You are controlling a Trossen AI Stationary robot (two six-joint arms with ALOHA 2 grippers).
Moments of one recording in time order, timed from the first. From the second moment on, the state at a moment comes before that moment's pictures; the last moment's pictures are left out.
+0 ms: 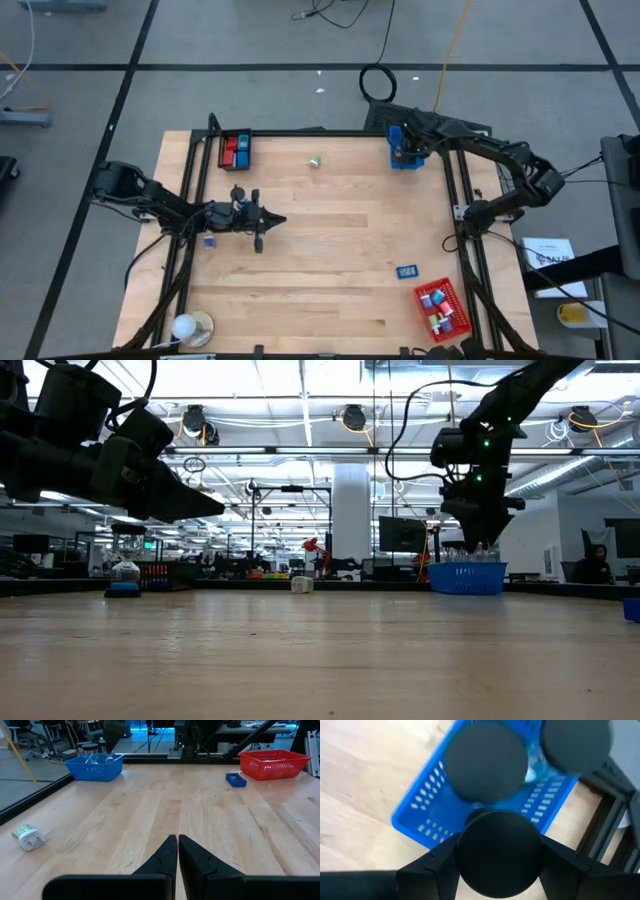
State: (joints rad) left arm -0.11 1.40 0.11 1.12 -0.22 -0.01; right arm -0.84 1.42 0.95 -0.75 0.21 0.17
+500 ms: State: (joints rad) left arm -0.11 1.40 0.11 1.12 -0.22 -0.01; right arm -0.84 1.38 0.93 -0.69 0.21 0.16
